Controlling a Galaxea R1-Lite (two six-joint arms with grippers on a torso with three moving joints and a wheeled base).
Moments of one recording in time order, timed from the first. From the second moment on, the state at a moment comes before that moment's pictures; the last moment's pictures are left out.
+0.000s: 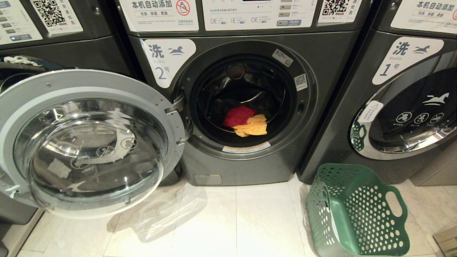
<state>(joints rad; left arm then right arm) 0.00 0.00 0.00 -0.03 0.00 -0.01 0.00 0.00 0.00 0.00 0.02 -0.06</state>
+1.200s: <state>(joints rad) 0.00 0.00 0.00 0.00 0.00 0.02 0.00 0.00 0.00 0.00 0.02 -0.05</state>
